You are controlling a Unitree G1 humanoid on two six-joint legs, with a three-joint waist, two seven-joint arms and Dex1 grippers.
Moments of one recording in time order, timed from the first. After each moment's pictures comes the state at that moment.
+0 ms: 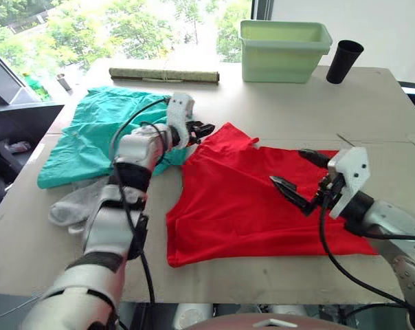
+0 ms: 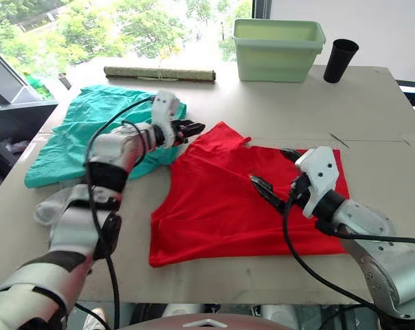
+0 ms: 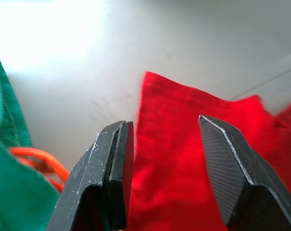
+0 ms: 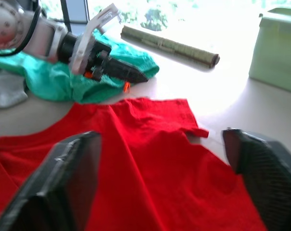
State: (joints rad) left arm -1.01 0.41 -0.09 0.75 -0.30 0.54 -0.60; right arm -0.03 -0.54 -0.09 -0.84 0.56 0.74 0.39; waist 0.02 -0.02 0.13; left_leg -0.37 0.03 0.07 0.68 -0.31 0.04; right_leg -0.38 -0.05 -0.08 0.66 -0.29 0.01
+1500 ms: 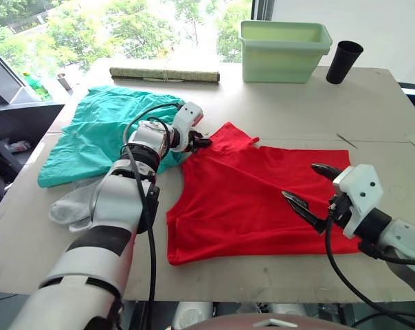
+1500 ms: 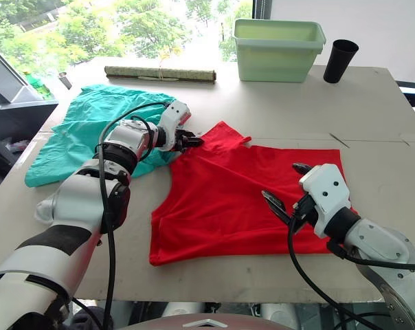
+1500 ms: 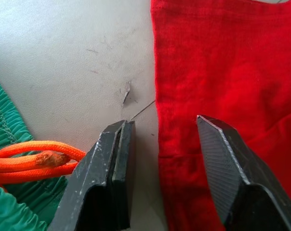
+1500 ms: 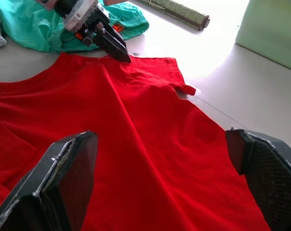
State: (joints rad) left arm -1.23 0.38 -0.10 1.28 0.10 0.30 -0.87; right arm 0.12 -0.67 -0.16 -1.01 0.58 0.81 0.30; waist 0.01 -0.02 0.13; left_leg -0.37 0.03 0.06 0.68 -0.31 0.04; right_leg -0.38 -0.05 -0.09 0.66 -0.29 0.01
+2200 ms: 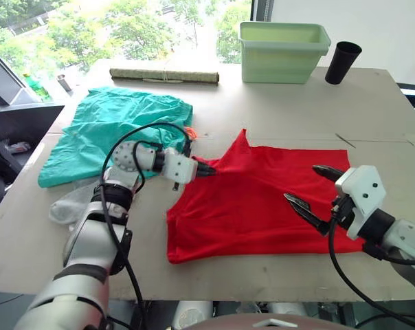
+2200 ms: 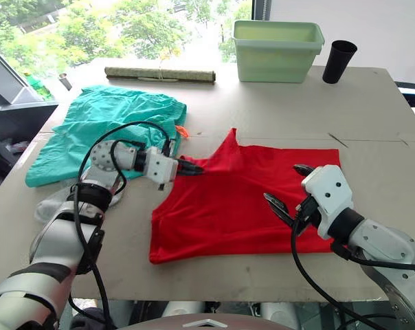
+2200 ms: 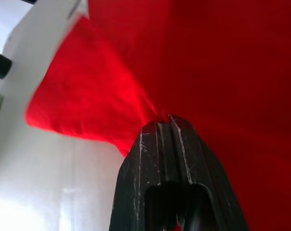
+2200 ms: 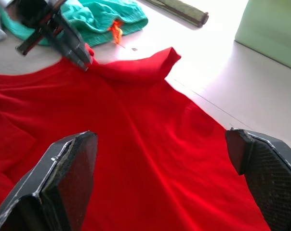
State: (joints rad) left arm -0.83 0.57 -0.18 0.96 0.03 -0.95 -1.40; right arm 0.13 -0.69 -0.19 -0.99 0.59 0.81 0.34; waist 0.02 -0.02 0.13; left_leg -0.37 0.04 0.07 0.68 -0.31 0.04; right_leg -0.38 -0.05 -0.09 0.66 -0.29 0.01
